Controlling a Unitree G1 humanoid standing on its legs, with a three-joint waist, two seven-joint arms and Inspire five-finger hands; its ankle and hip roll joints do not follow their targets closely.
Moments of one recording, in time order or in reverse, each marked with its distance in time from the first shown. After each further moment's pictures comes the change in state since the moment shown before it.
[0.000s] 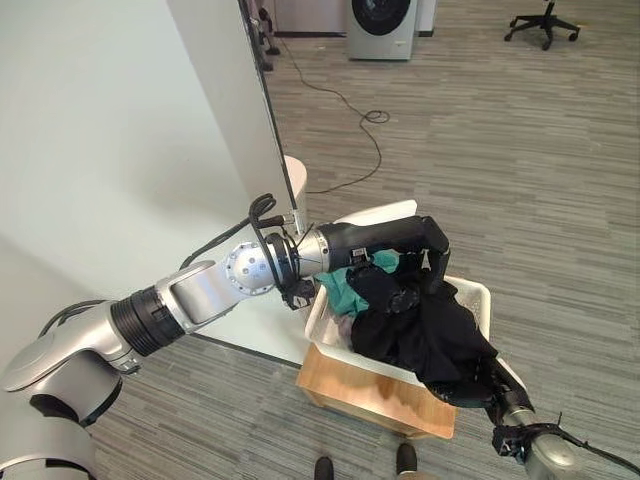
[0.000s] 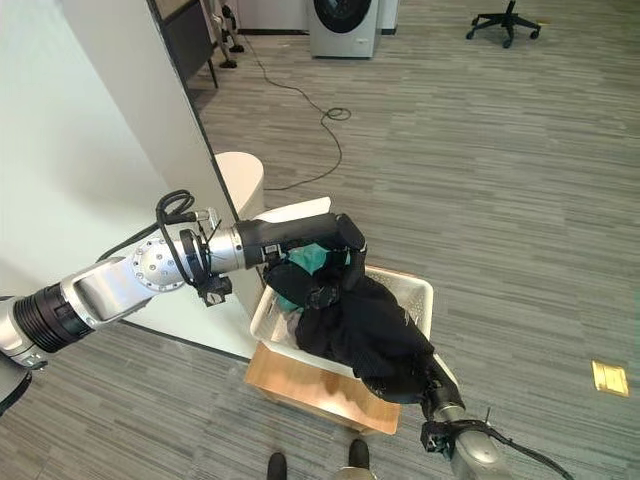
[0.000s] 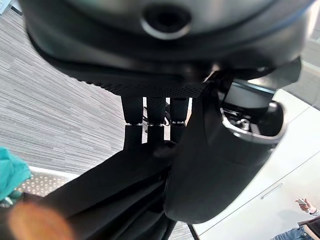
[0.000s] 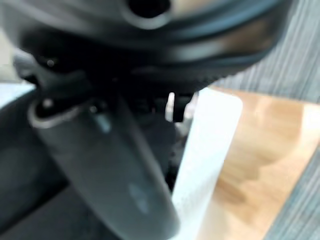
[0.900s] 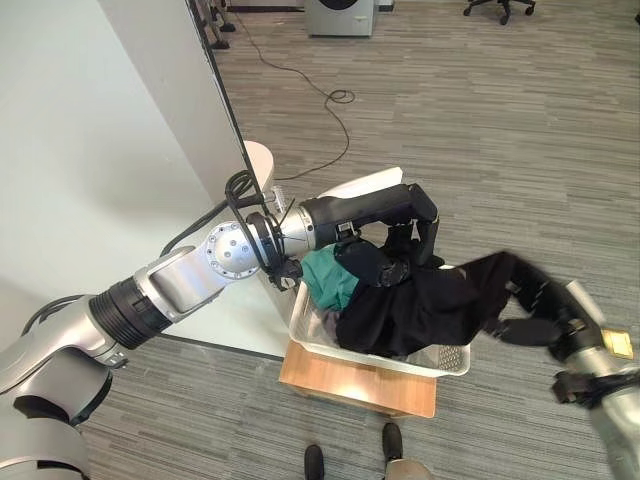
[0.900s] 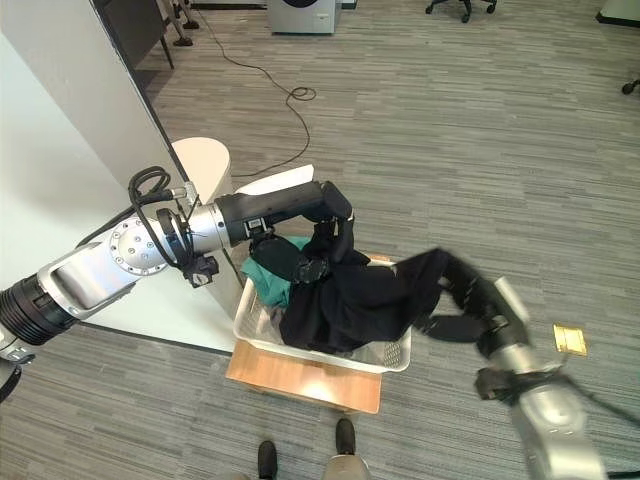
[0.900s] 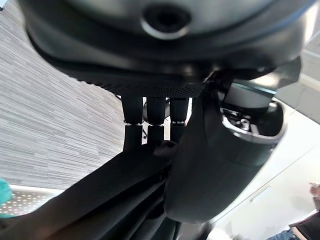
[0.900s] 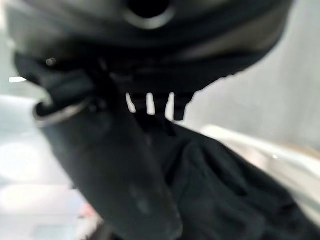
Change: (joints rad) left arm 0.002 0.050 0.079 0.004 0.004 0.001 0.002; right arm -0.058 -0.250 -0.340 -0.325 0.092 -0.026 -0.005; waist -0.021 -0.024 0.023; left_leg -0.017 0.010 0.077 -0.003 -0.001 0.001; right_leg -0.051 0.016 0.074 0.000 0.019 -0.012
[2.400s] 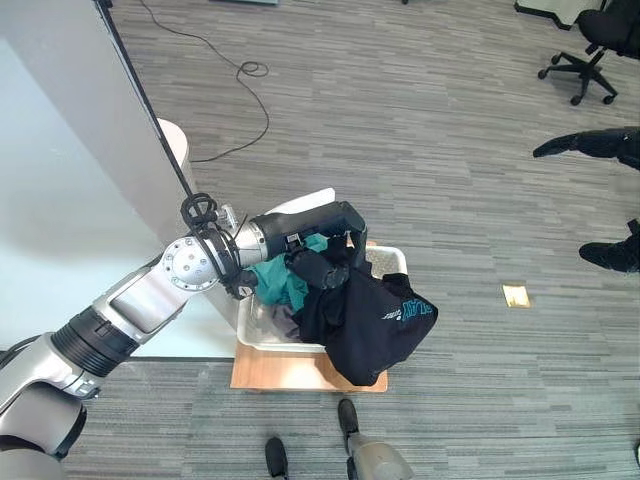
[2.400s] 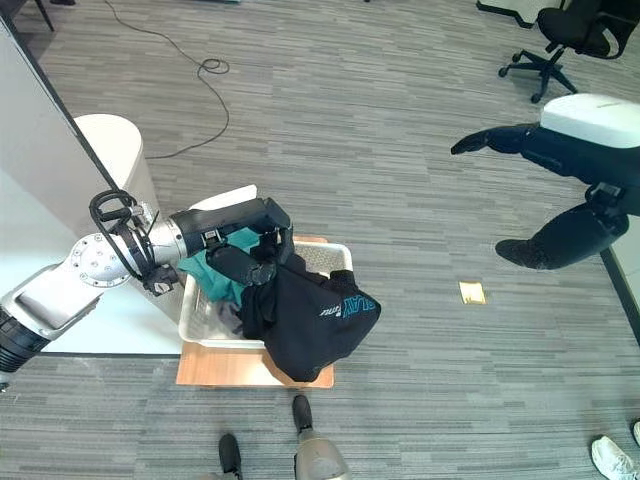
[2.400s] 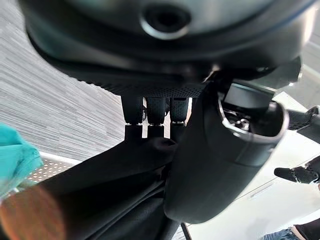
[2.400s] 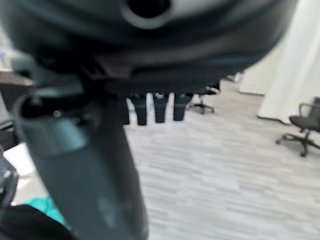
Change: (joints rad) left arm 0.230 0.065 0.196 0.015 0.118 0.068 -0.099; right arm 0.826 -0.753 -1.080 -0.207 -0.298 -0.047 0.266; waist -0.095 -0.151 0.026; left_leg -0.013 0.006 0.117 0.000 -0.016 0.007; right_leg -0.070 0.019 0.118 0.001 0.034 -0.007
